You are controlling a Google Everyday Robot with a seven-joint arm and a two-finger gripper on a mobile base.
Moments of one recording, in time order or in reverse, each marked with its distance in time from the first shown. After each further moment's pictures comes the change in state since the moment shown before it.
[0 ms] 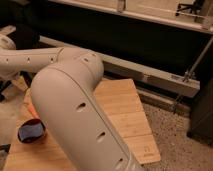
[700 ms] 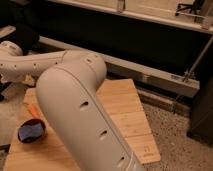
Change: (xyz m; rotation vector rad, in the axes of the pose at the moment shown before) arm 0.003 0.016 0.030 0.013 -0.013 -0.503
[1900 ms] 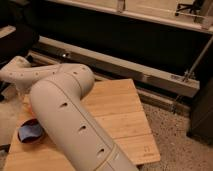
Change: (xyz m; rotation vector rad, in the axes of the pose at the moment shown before) arm -0.052 0.066 0.097 -0.180 -0.239 -0.163
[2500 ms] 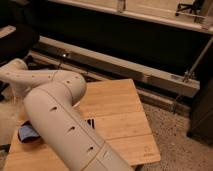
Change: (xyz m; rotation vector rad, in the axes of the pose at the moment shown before) arm -0.007 -0.023 0.028 -0.001 -0.115 -0.104
